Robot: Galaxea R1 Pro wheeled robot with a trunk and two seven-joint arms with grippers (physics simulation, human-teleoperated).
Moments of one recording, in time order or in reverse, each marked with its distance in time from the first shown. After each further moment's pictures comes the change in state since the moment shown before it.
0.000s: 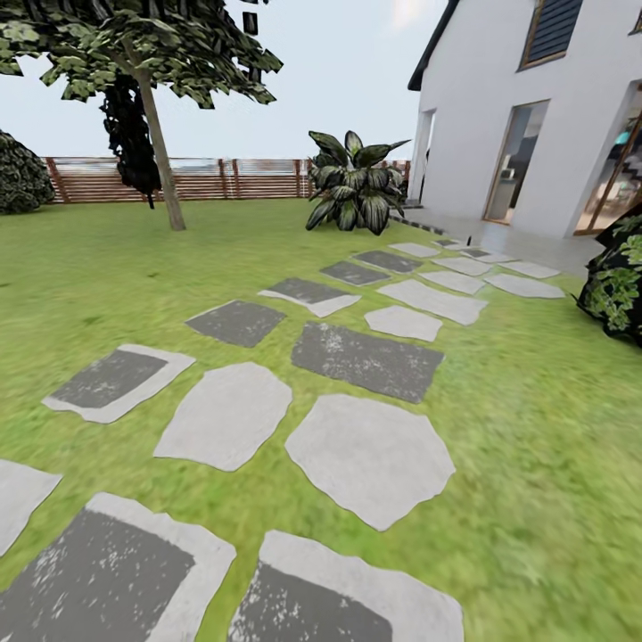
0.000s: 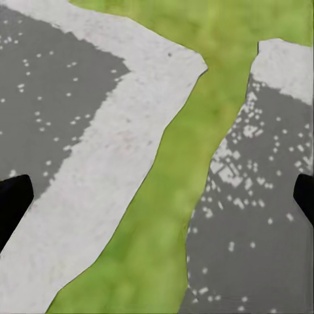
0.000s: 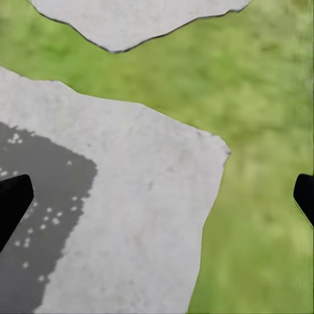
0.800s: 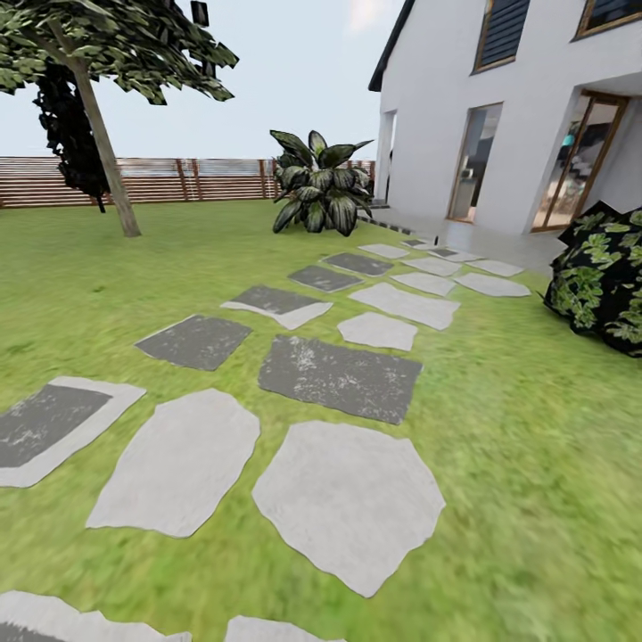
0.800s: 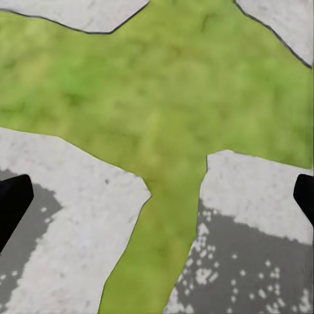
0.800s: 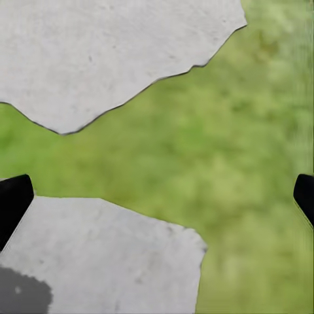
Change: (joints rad) left arm 0.000 0.000 0.000 -0.001 0.000 0.000 0.000; right arm 0.000 0.000 0.000 -0.001 0.000 0.000 0.000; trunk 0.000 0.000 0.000
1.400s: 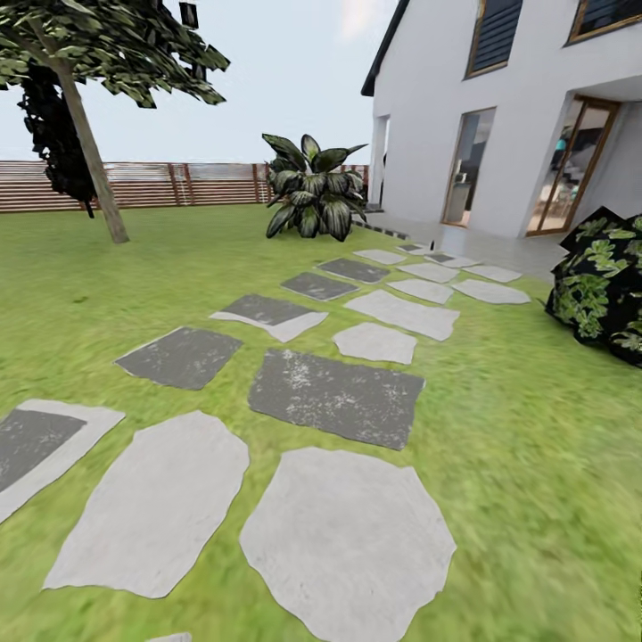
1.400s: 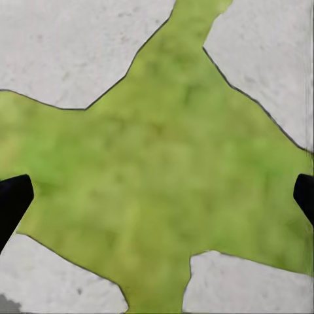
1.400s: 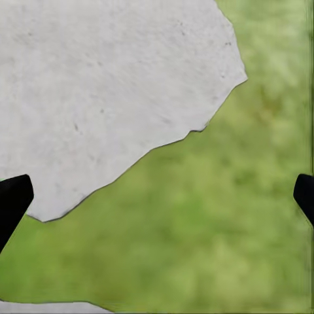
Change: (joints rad) left arm 0.000 0.000 0.001 0.001 0.000 0.000 0.000; right arm 0.000 0.000 0.000 0.000 0.000 0.000 0.000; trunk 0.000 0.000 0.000
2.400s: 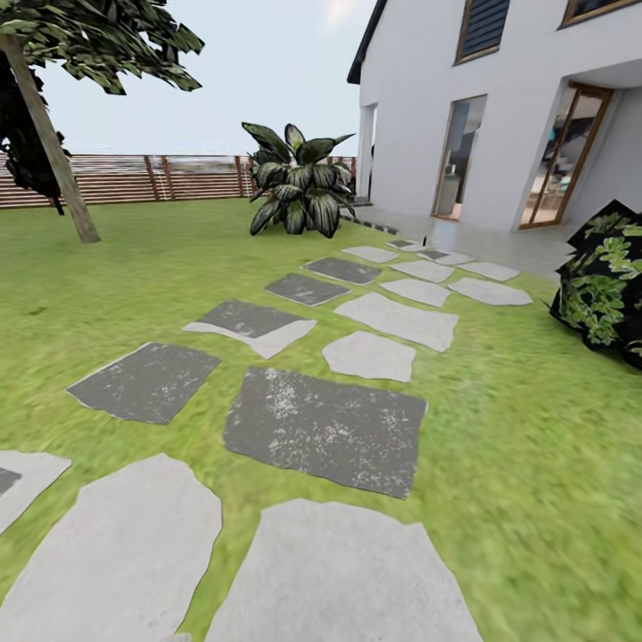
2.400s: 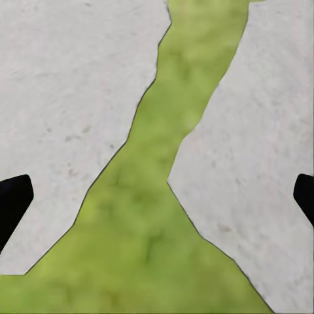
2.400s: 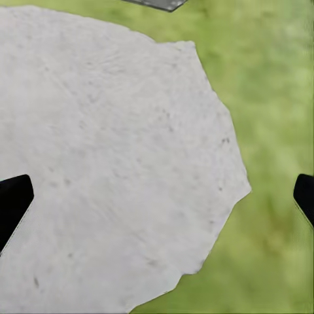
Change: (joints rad) left arm 0.000 0.000 0.000 0.000 -0.001 0.000 0.000; right arm 0.000 -0.001 0.000 -0.001 0.000 0.000 0.000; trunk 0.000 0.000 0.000
